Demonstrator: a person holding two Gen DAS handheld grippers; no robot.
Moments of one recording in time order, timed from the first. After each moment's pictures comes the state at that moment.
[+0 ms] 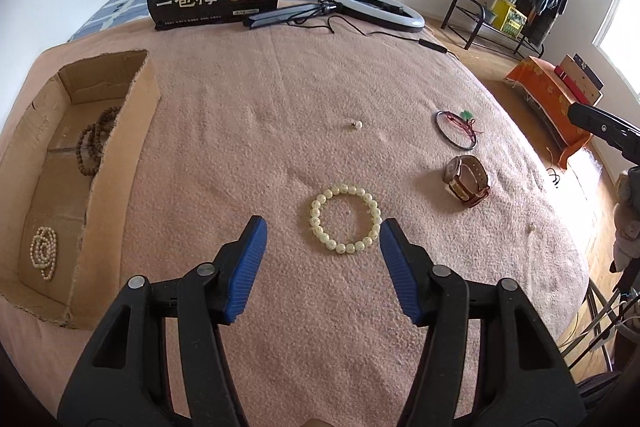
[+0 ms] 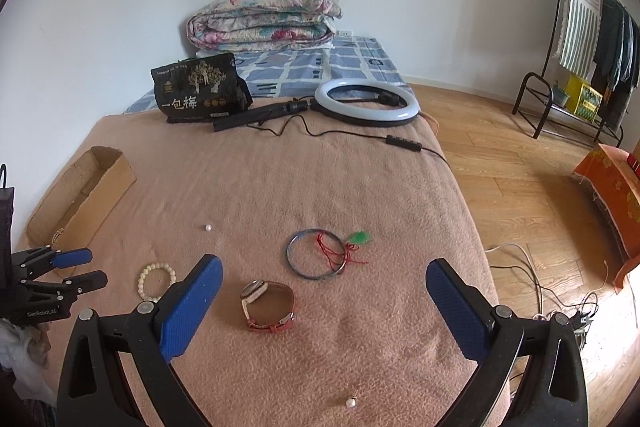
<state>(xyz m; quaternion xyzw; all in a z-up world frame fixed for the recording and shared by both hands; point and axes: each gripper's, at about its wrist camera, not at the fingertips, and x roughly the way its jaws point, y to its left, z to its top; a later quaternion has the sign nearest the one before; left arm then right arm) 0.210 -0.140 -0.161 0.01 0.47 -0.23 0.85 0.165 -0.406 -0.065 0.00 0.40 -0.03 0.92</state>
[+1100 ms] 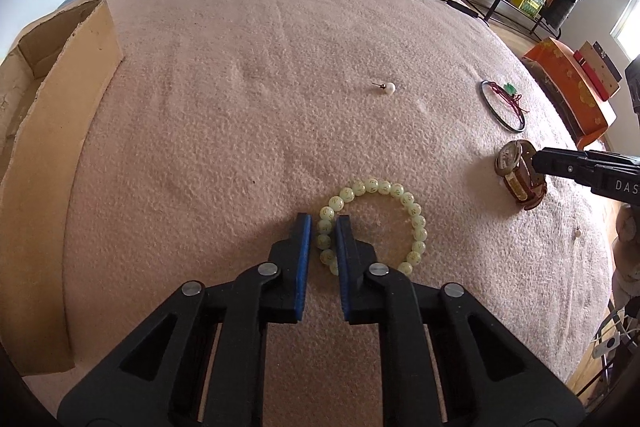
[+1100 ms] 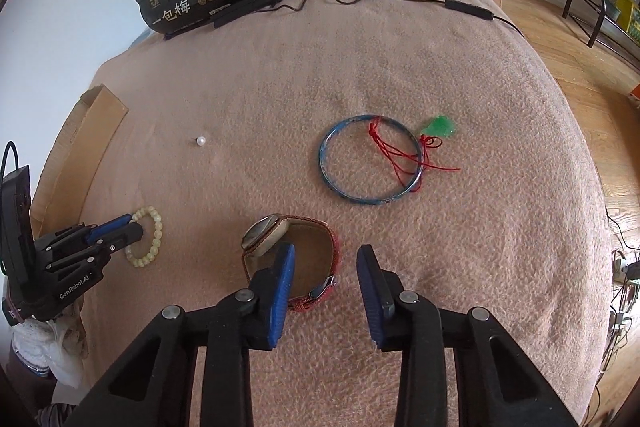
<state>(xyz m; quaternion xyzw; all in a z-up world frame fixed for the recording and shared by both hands) 0.252 -0.164 -0.220 0.02 0.52 -0.21 0.83 0.220 -0.406 -0.177 0.08 0.56 0.03 0.83</state>
